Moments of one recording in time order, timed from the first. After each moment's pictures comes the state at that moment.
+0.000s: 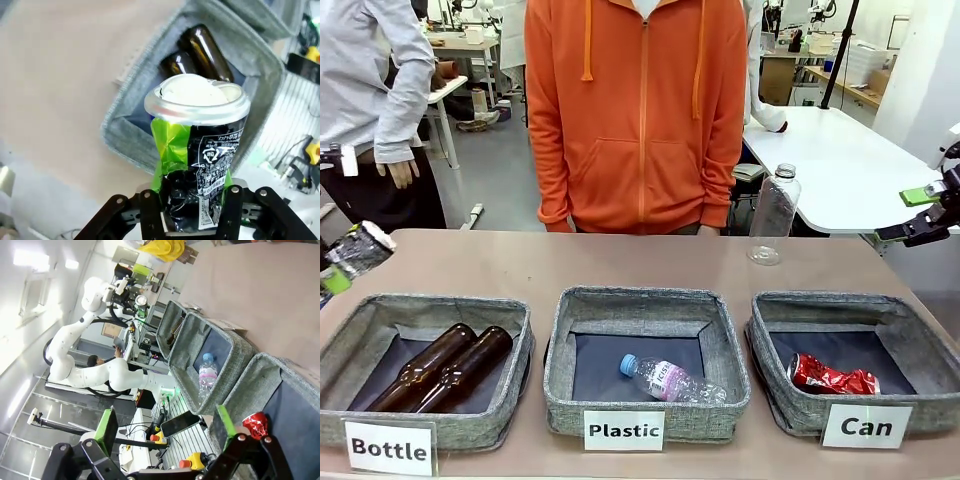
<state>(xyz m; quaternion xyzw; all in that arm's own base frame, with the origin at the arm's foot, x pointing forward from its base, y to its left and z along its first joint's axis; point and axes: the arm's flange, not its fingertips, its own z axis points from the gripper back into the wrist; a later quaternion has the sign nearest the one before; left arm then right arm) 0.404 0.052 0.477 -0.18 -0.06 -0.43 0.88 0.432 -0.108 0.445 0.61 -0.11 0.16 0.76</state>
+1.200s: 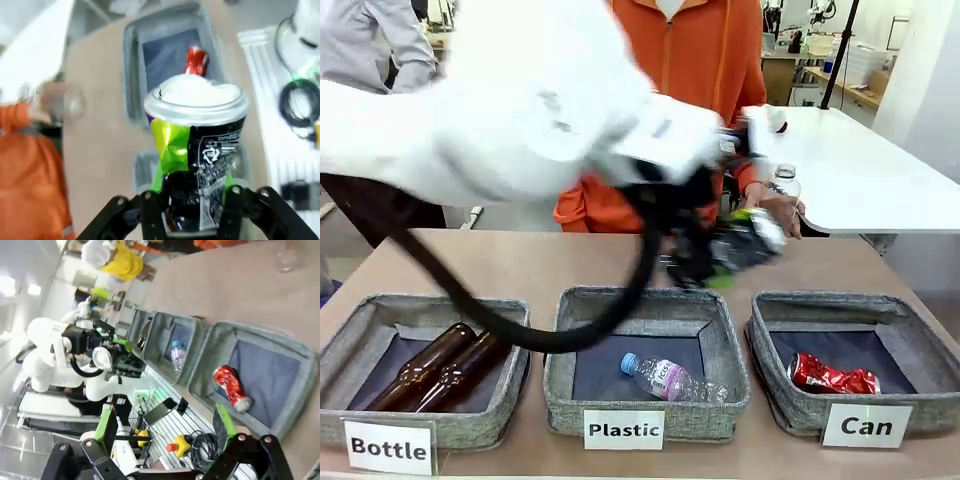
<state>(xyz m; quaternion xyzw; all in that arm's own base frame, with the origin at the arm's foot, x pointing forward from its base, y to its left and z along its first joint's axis) 0.319 -0.462 0.530 -0.14 -0.27 -0.73 0.62 0.332 -0.226 0.508 0.53 -0.17 0.09 0.83</state>
